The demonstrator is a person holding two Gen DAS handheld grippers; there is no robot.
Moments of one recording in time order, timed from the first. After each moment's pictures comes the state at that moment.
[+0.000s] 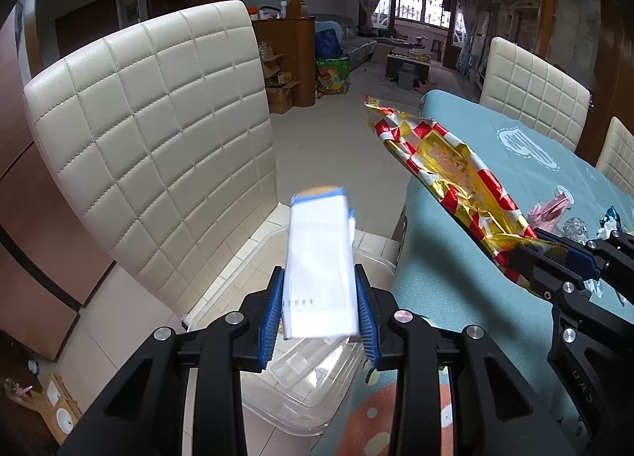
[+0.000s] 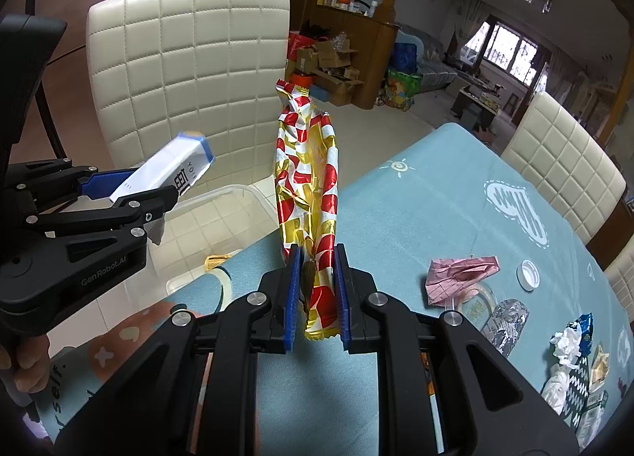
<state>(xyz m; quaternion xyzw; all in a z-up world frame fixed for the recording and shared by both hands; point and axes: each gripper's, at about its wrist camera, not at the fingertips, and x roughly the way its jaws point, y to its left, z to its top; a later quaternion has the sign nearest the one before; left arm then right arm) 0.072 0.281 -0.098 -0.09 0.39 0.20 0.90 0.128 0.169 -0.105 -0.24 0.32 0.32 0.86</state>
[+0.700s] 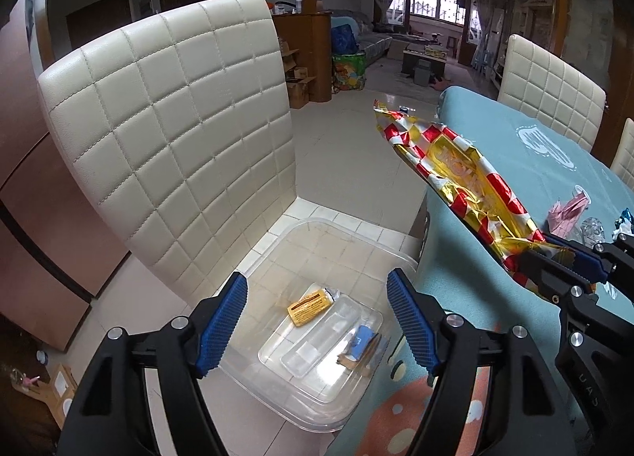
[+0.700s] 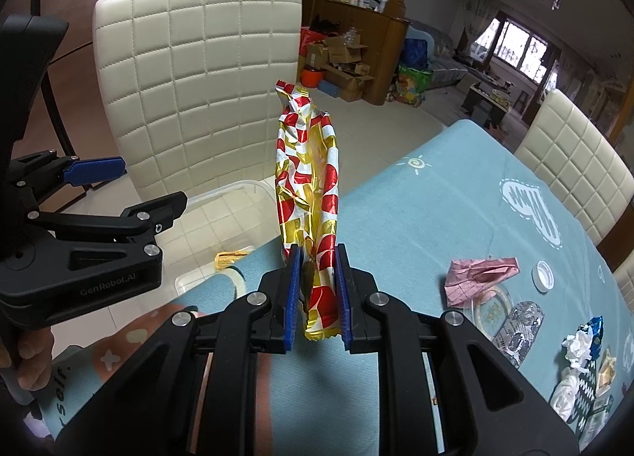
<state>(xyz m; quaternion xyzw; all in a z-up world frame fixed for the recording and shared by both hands) 0.064 0.290 -0.101 -0.09 0.39 0.23 0.89 0.128 0.178 -0.111 -0.24 0.33 0.34 0.85</state>
